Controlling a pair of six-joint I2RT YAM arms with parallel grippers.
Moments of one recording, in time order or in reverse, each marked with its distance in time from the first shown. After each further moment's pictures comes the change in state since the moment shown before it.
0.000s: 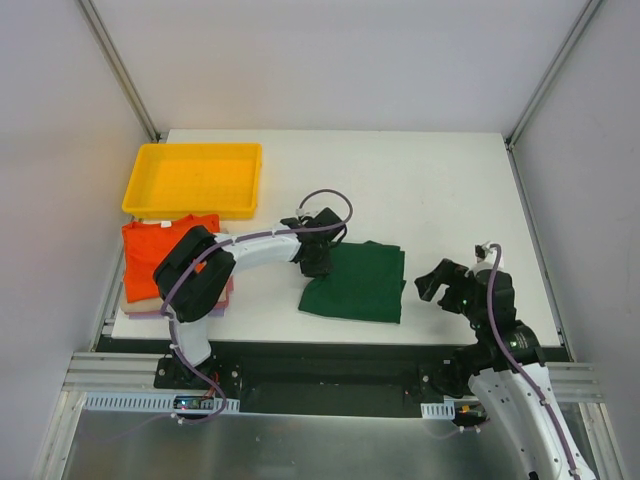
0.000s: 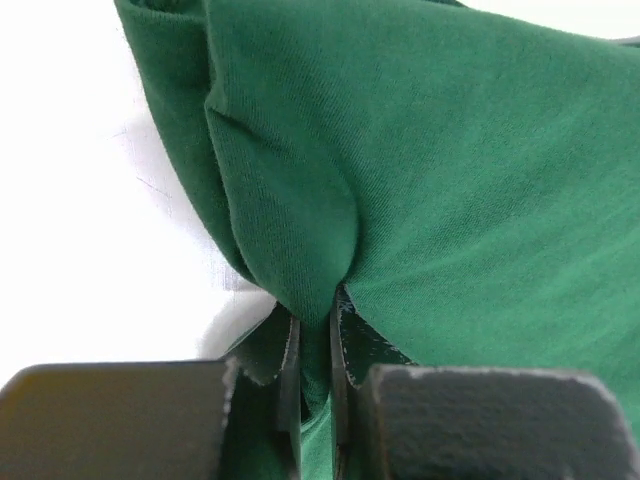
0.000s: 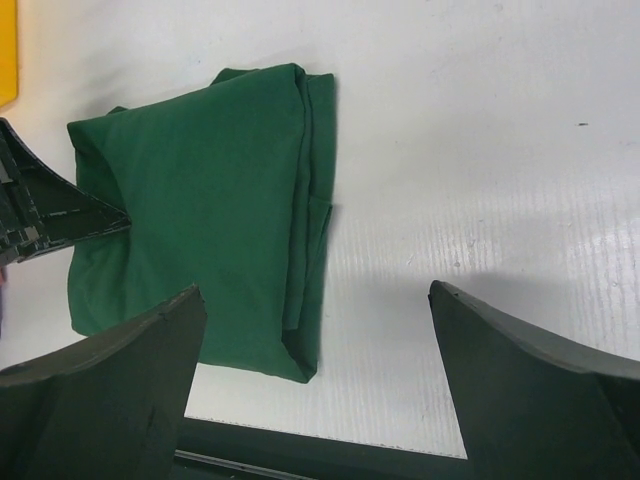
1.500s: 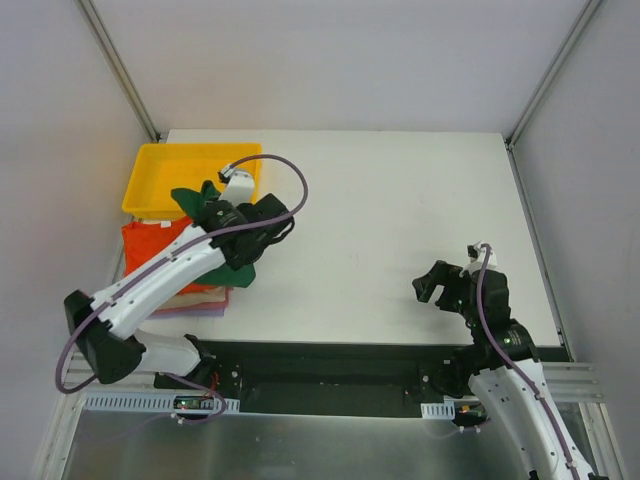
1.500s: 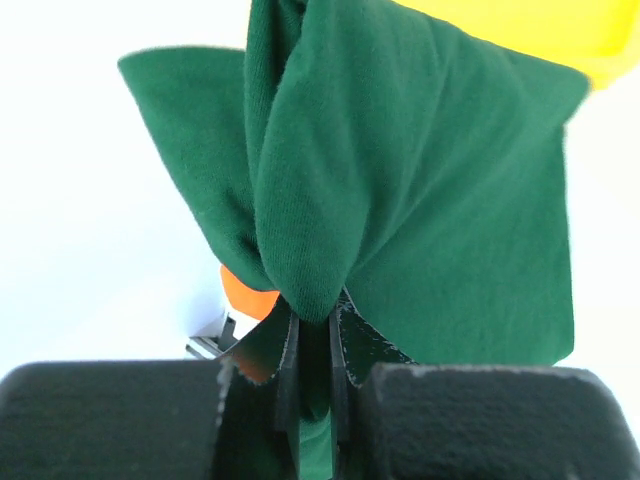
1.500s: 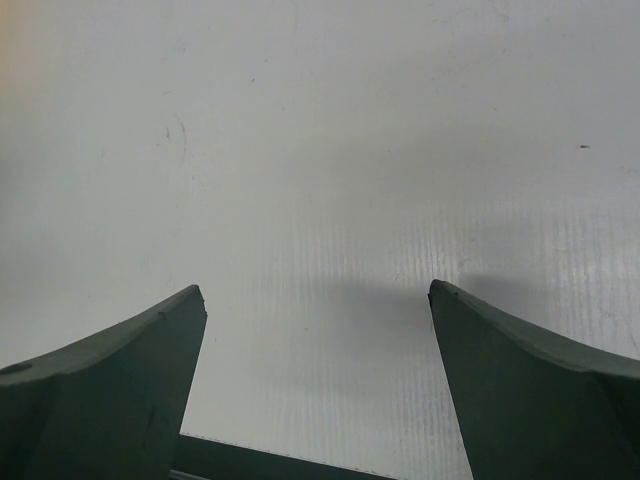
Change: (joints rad) left arm 0.015 -0.468 0.189 -0.892 -1.012 0.179; right arm 0.000 0.017 -0.064 0.088 -0.011 -0.083
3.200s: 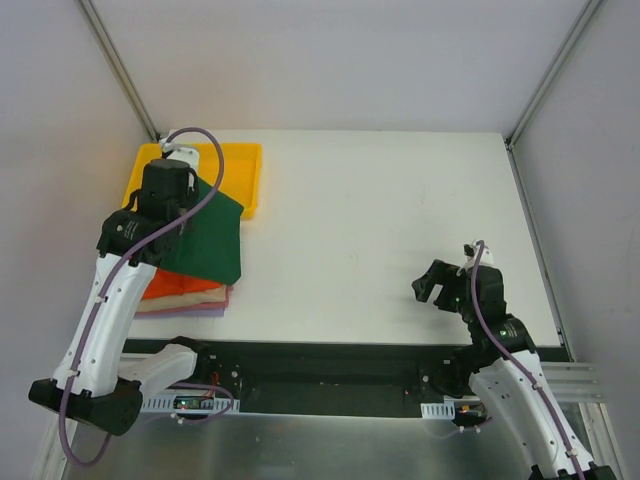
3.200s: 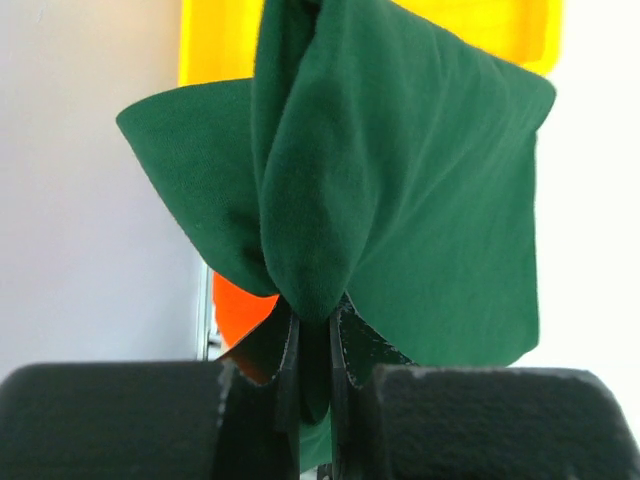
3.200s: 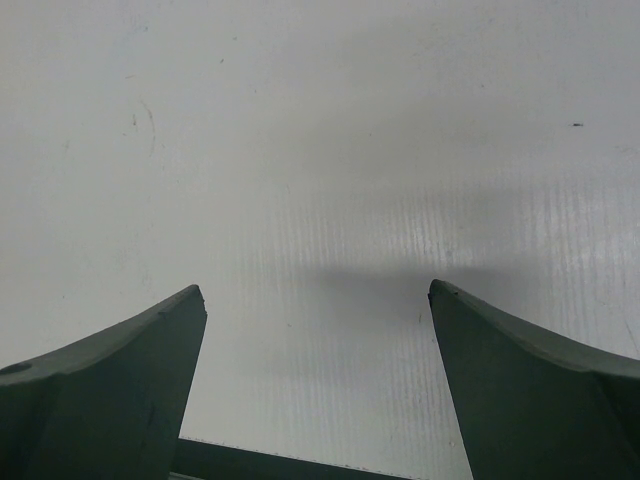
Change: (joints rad) left arm 0.500 -0.314 0.062 0.362 0.697 0.777; right arm 0.000 0.078 -0.006 0.013 0.015 0.004
